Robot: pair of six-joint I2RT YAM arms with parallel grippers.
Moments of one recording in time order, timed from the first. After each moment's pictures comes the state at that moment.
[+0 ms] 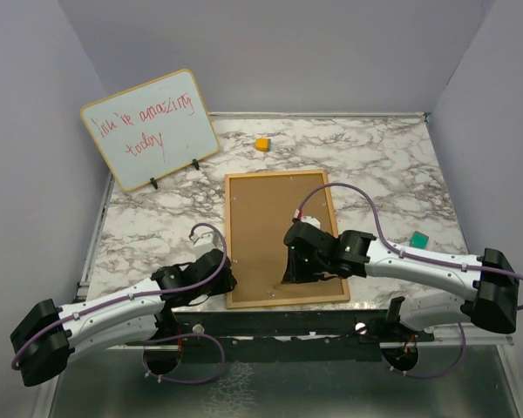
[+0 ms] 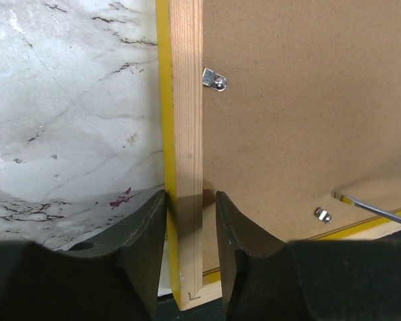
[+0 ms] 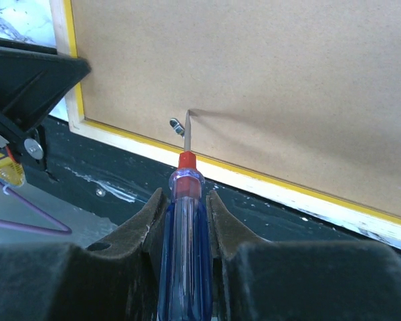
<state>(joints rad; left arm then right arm) -0.99 0.81 0.31 -0.43 -0.26 -1.06 1.14 1.27 0.92 -0.71 0.10 0.96</state>
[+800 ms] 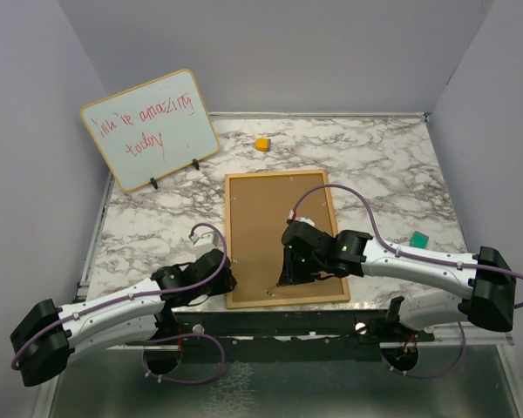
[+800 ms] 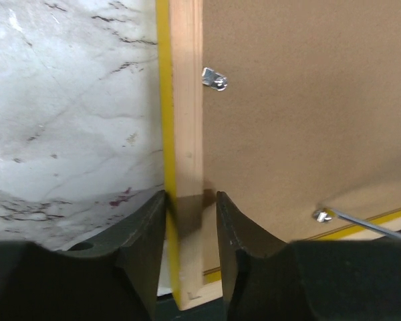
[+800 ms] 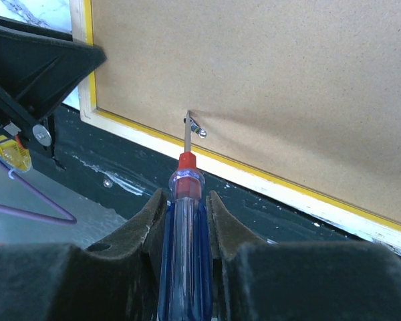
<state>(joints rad) -0.99 0.81 0.31 -0.44 -0.26 -1.06 1.14 1.30 0.93 -0.65 0.03 0.92</state>
